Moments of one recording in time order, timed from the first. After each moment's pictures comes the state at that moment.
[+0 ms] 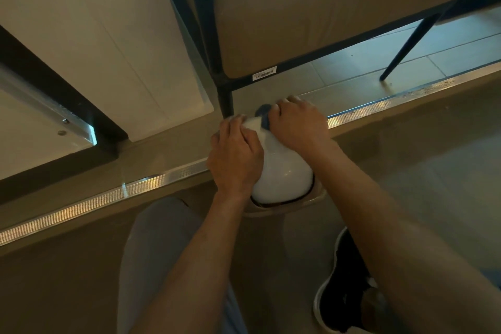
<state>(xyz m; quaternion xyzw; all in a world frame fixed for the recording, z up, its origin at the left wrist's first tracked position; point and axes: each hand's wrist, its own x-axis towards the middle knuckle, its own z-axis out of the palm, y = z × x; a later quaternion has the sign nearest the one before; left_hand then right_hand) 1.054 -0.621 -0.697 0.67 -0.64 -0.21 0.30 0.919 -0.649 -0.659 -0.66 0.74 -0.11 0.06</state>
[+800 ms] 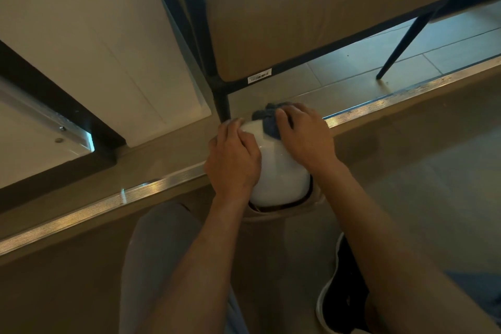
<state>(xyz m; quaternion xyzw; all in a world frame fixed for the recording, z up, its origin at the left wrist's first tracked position) 1.054 -0.620 -0.697 0.67 -0.65 -0.19 0.30 0.905 -0.624 -0.675 -0.61 0.73 -0.27 0.15</state>
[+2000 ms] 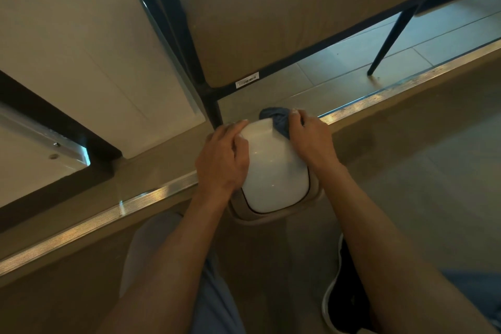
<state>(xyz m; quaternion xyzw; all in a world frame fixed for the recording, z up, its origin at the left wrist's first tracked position) 1.072 -0.635 -0.697 0.56 -0.75 -0.22 0.27 0.883 -0.623 -0.691 -0.47 0.78 -0.34 0.24</state>
